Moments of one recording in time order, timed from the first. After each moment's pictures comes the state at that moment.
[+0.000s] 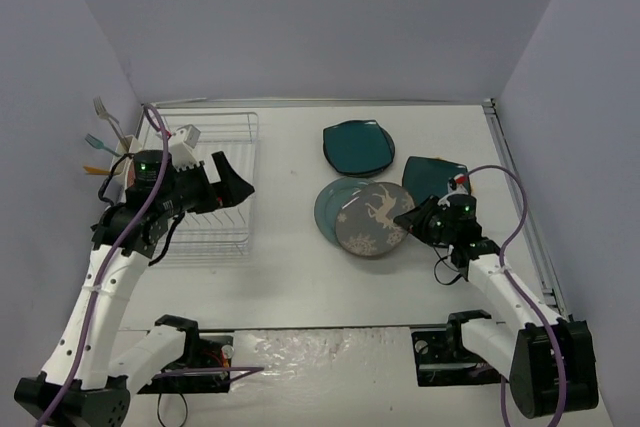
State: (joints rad) left arm -0.18 0.93 1.12 -0.74 0.35 -0.46; right arm 0.12 1.00 0.37 0.02 -0.31 0.83
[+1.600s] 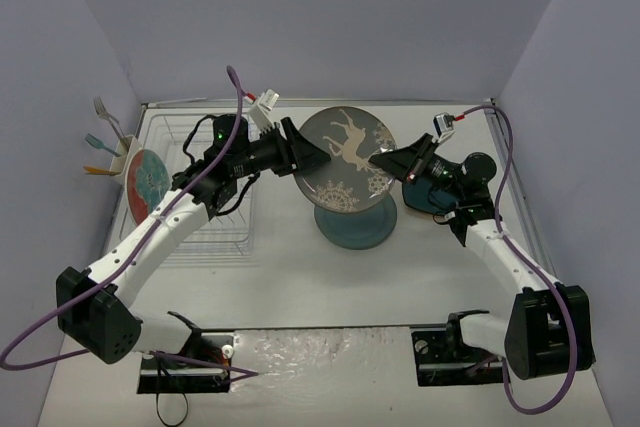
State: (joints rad) left arm -0.53 1.33 1.24 -0.12 0.51 -0.84; right arm 0.12 1.19 0.66 0.72 -0.87 1.25
